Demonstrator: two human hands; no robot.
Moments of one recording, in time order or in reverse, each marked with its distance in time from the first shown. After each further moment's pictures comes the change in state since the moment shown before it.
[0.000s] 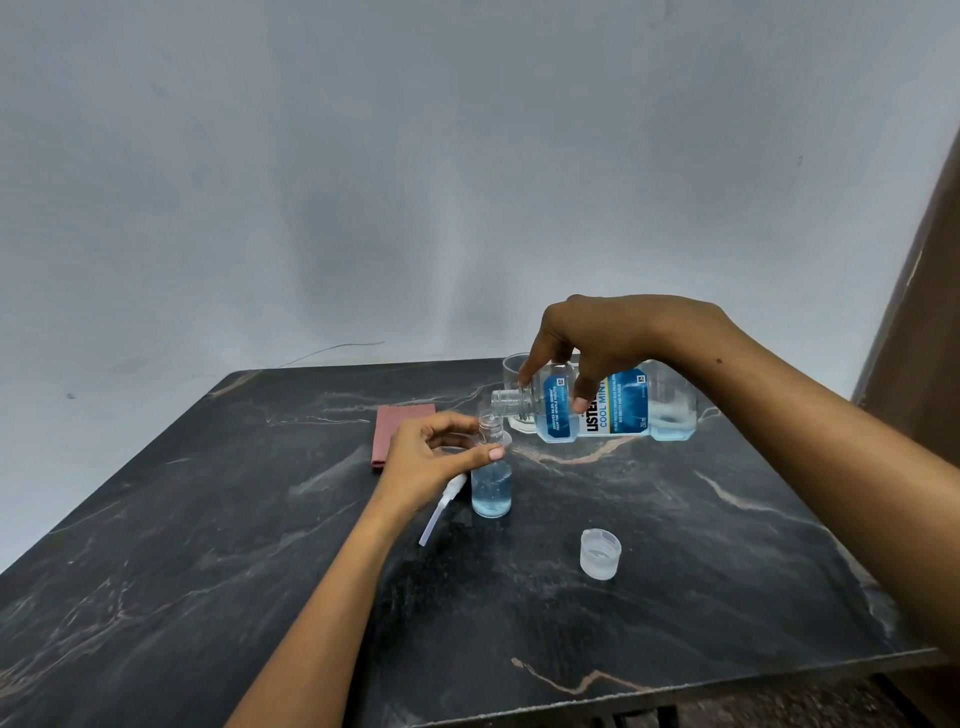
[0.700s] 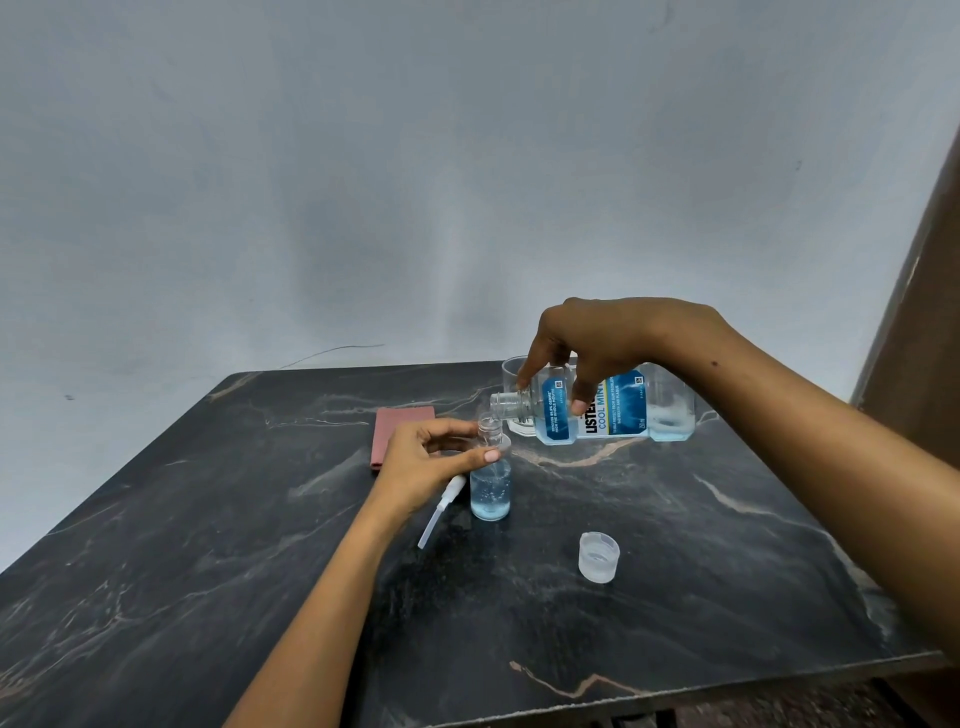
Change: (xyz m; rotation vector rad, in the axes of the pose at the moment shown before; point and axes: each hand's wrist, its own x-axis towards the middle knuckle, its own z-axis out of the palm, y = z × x) left_hand 0.000 0.000 -0.002 -0.079 -0.022 -0.040; right_hand 0.000 -0.002 -0.001 -0.028 0.004 0.002
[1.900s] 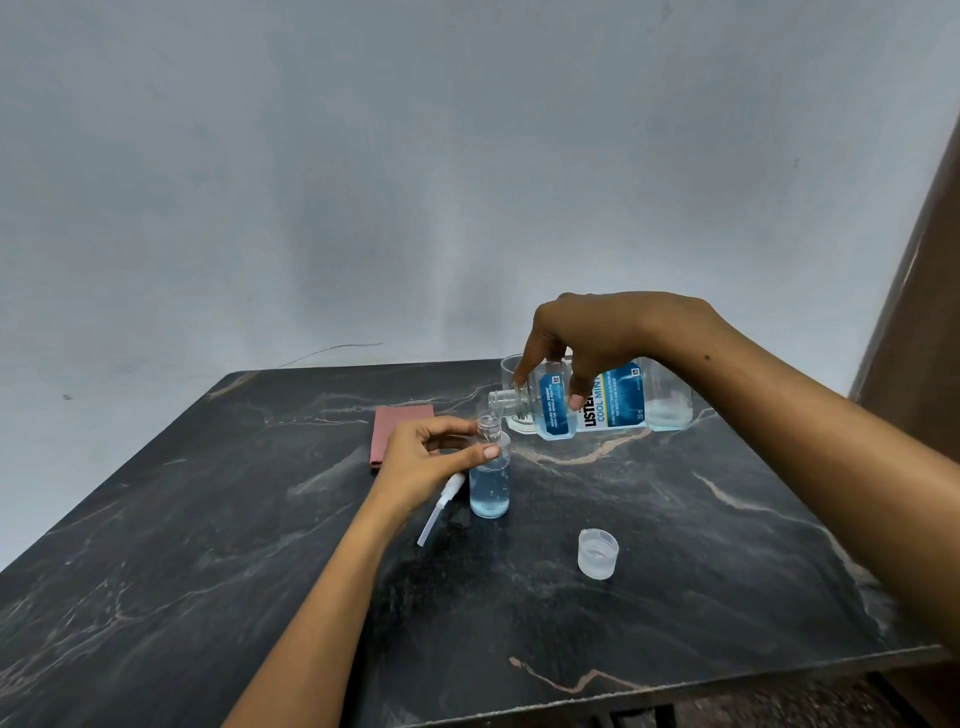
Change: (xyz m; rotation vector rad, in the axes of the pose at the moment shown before) left_hand 0.000 -0.003 0.000 -0.026 -0.025 0.034; right_hand 0.000 -0.005 -0.002 -0.026 0.007 0.011
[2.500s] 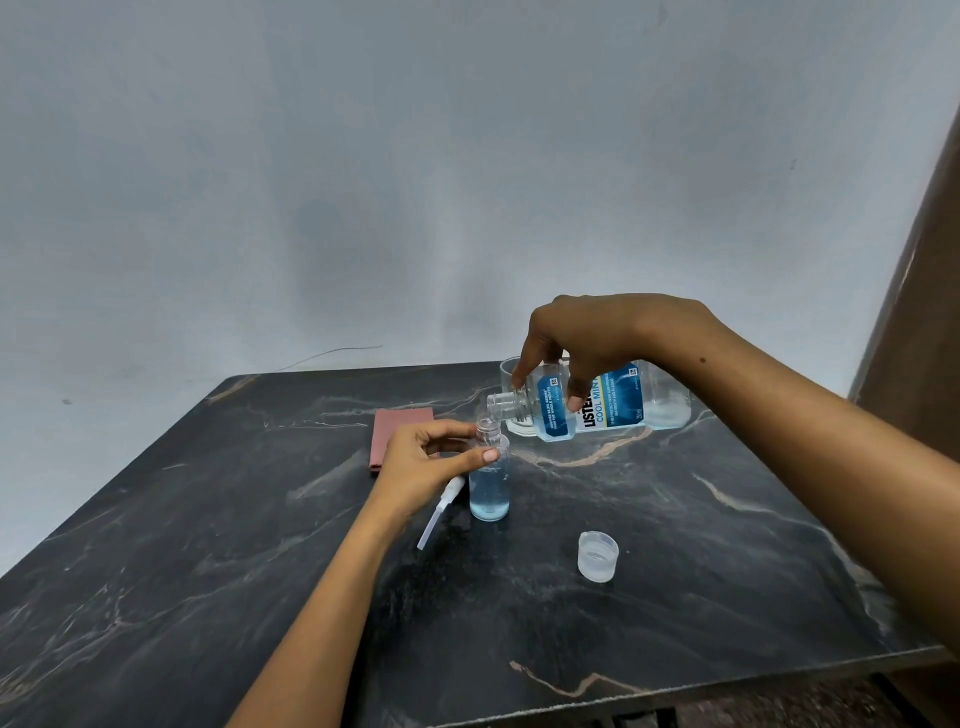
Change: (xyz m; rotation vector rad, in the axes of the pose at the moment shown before) left_hand -0.001 0.000 0.000 -0.009 -0.009 0.016; right_hand 0.001 -0.001 0.000 -0.009 0.003 -0.001
